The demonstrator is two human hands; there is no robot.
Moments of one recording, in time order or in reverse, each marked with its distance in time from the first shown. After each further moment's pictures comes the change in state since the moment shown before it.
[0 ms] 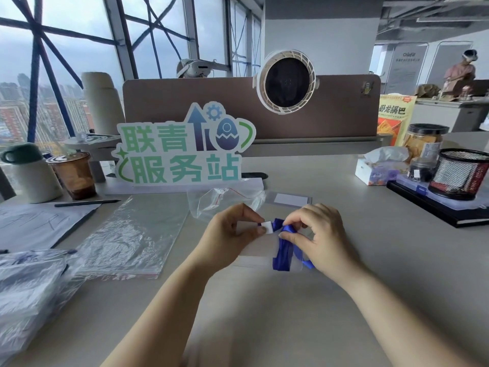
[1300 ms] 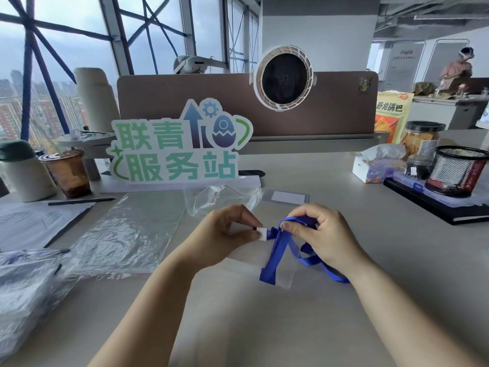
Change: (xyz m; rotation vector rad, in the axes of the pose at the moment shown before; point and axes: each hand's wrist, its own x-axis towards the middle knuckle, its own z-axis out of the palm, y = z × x) left_hand -0.002 0.011 -0.016 0.129 -0.165 0.007; right_hand 0.004 -0.008 -0.011 0.503 -0.086 0.367
